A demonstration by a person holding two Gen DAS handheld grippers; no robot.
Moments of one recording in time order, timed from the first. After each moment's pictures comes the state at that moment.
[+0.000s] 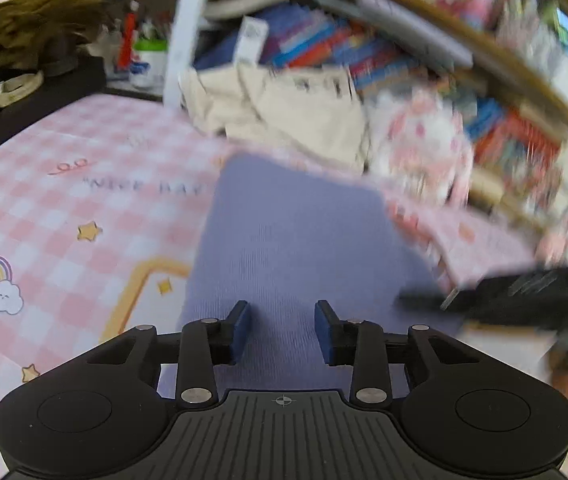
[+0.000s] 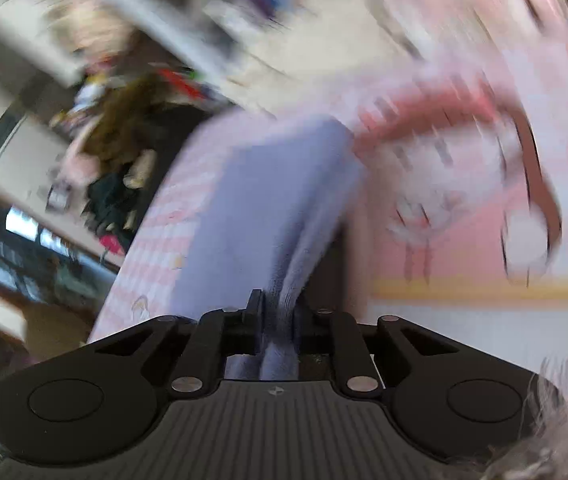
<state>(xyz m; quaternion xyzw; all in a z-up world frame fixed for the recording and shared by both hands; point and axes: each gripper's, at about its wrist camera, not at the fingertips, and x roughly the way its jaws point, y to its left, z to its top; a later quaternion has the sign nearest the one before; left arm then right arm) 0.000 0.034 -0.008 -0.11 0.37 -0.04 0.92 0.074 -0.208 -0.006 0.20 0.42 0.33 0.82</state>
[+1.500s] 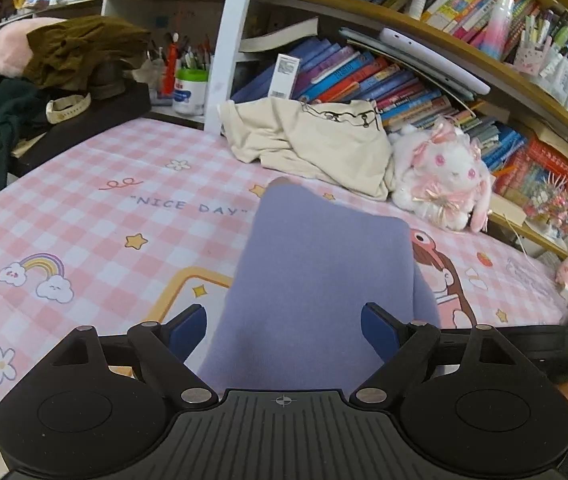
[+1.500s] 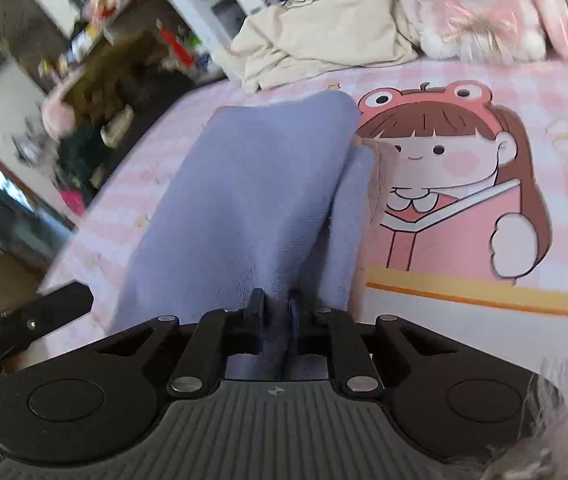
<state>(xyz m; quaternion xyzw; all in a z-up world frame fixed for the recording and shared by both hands) -0.035 0.022 0.024 -0.13 0.32 0.04 0.94 0.074 -0.194 -0.031 0.14 0.45 0.30 0.83</state>
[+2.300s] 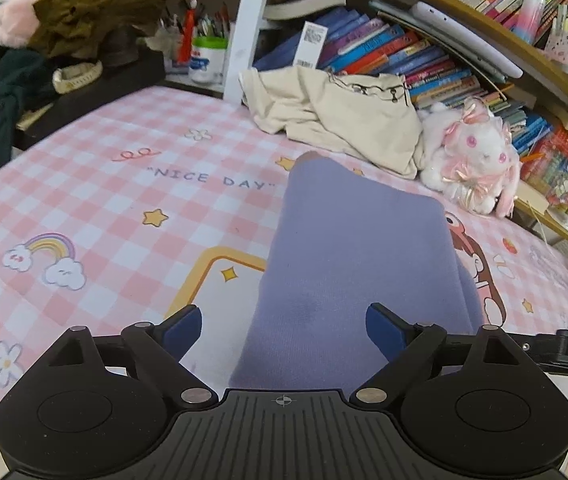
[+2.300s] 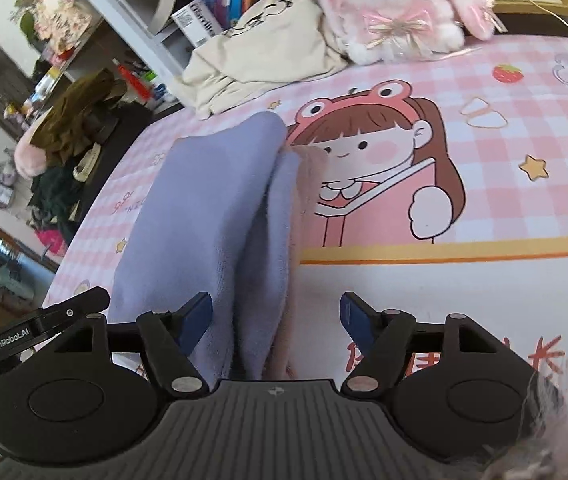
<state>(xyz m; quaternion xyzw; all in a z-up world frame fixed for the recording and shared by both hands) -0.012 0.052 0.003 -0.14 0.37 0.04 0.92 0.047 -0.231 -0.015 0.18 0.46 0.22 0.84</state>
